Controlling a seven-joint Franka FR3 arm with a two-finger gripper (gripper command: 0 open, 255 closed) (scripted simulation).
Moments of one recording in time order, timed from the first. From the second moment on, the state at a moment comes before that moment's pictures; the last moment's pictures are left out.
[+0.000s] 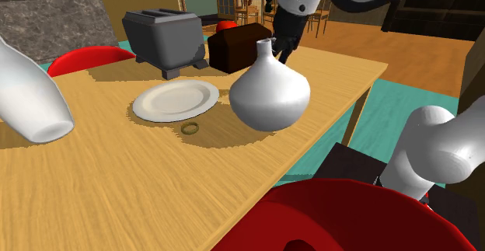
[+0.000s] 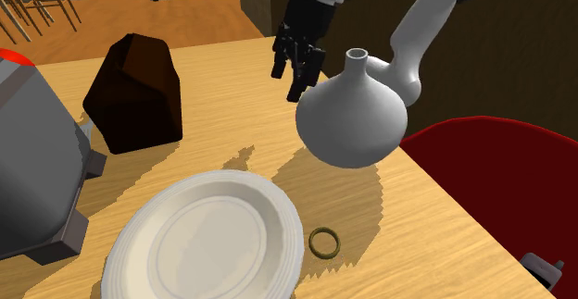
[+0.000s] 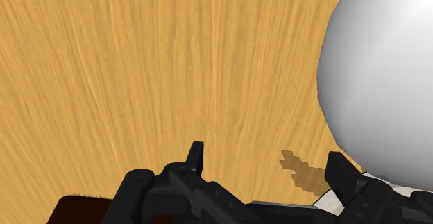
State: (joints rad) arm 0.12 -0.63 0.23 -2.23 -0.01 1.92 0.39
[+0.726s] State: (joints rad) arm 0.20 -0.35 0.44 -2.05 -0.04 1.99 0.60
